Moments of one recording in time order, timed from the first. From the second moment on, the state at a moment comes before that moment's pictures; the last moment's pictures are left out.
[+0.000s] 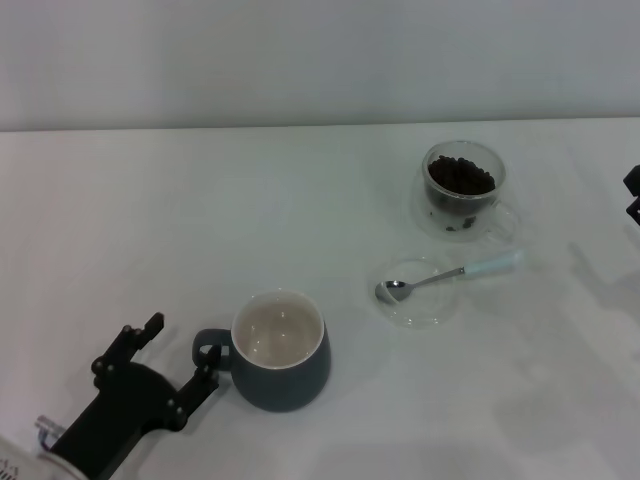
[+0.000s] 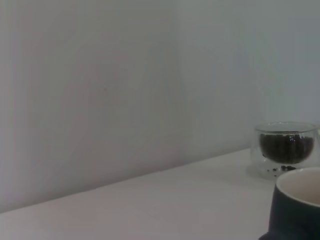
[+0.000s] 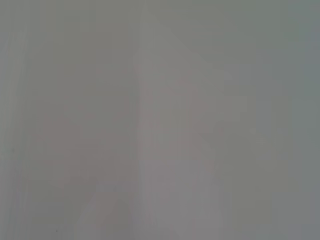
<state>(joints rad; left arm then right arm) -0.24 -2.09 2.84 0.29 -0.86 1.17 -0.03 0.28 2.01 -1.00 0.03 -0.62 -1.58 0.36</state>
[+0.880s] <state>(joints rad) -0.08 -2.08 2.83 0.27 -1.01 1.43 -0.04 0.27 2.01 -1.03 0.11 -0.80 -1.41 1.26</state>
